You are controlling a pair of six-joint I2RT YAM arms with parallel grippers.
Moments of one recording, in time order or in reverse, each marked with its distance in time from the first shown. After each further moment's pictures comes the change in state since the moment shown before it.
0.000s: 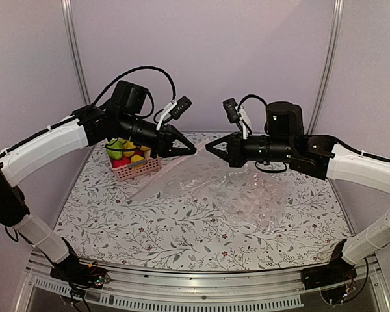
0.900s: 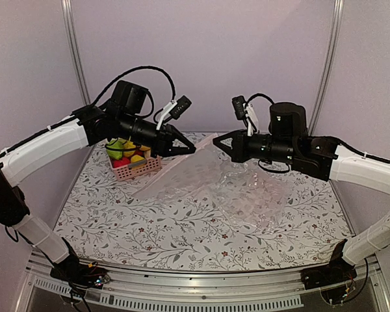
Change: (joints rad) left arm 0.002 0.000 0.000 0.000 -0.027 0.002; right arm -0.010 -0.025 -0.025 0.008 0.143 0.061
